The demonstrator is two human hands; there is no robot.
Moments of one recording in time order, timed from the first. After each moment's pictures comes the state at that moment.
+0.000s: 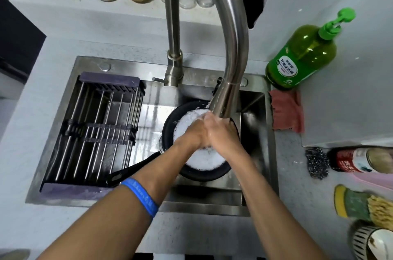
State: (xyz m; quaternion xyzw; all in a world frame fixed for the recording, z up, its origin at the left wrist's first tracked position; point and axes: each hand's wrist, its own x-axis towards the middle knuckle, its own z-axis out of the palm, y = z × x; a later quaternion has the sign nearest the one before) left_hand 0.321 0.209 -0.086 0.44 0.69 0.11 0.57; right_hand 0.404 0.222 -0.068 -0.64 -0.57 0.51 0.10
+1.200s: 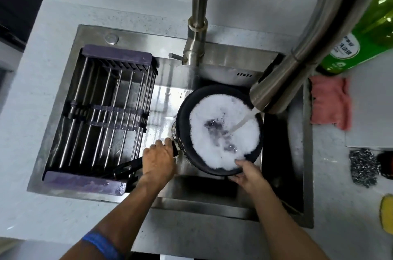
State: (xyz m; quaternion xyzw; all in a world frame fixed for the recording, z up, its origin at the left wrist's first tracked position) left_hand 0.224 0.091 -0.195 0.55 0.78 -0.21 0.22; right_hand 0.466 0.144 -0.243 -0.78 -0.03 0.61 0.12
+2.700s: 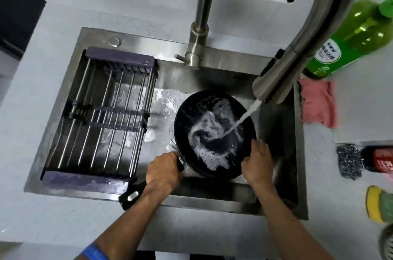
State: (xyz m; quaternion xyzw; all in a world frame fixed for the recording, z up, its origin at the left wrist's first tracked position) left_hand 0.238 0.072 -0.168 0.50 0.79 -0.12 0.33; right_hand 0.472 0.149 -0.199 -0.73 -0.62 0.27 -0.07
